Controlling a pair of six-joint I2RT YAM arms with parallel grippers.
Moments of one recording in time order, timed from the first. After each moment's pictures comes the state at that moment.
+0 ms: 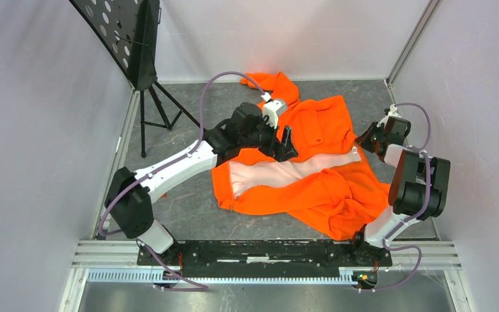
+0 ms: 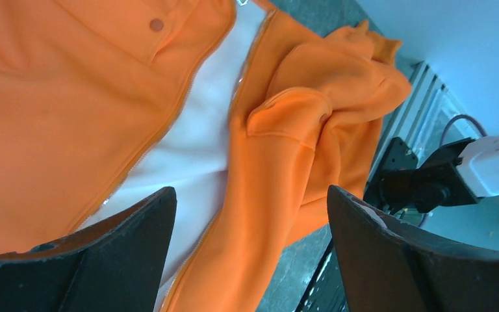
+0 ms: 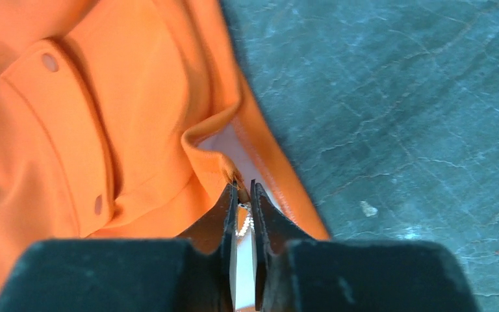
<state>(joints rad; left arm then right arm) -0.81 1.57 1.30 -0.22 0.32 -0.30 -0.31 1.71 0.84 0.16 -0.30 0.29</state>
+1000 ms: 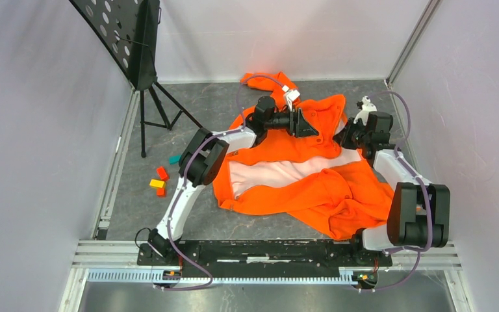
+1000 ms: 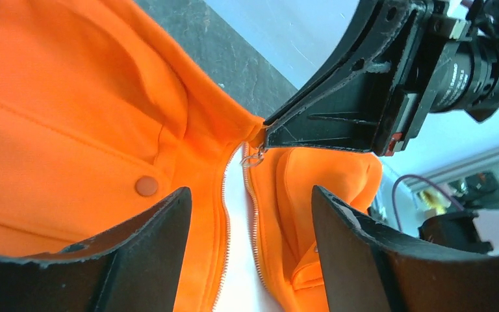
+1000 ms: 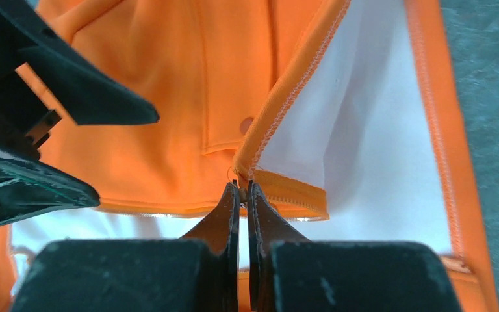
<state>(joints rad) -0.67 2.43 1.74 0.61 0.82 -0.70 -0.08 1.42 0.81 -0.02 -0.35 0.21</state>
